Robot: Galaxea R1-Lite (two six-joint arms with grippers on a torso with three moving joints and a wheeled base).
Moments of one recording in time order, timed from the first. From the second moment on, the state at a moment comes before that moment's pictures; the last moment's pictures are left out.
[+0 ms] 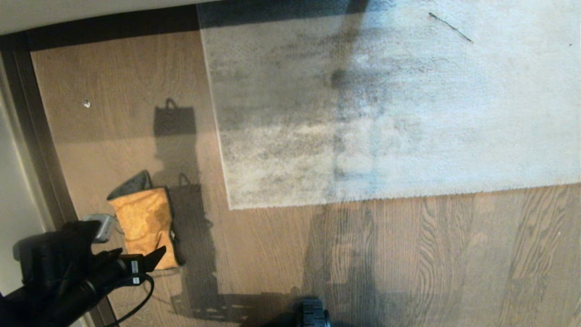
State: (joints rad) left arm 0.08 1.87 -0.06 -1.31 -0.05 -0.03; right arm 0.00 0.00 0.00 -0.01 -0.04 0.06
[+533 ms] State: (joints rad) left arm 0.11 2.07 -0.04 -1.52 -0.08 -0.02; right arm 0.00 0.00 0.00 -0.01 -0.04 0.06
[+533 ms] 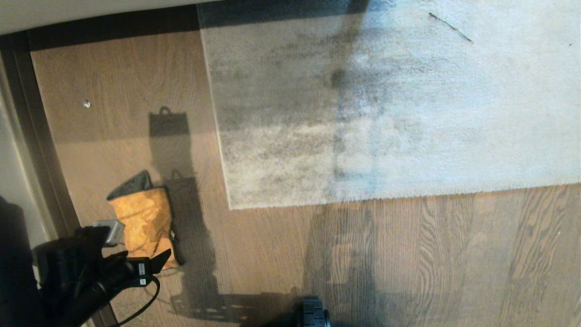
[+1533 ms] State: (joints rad) left arm 0.10 2.18 -0.26 -1.52 -0.10 0.00; right arm 0.00 0.00 0.00 -0.01 -0.03 0.06
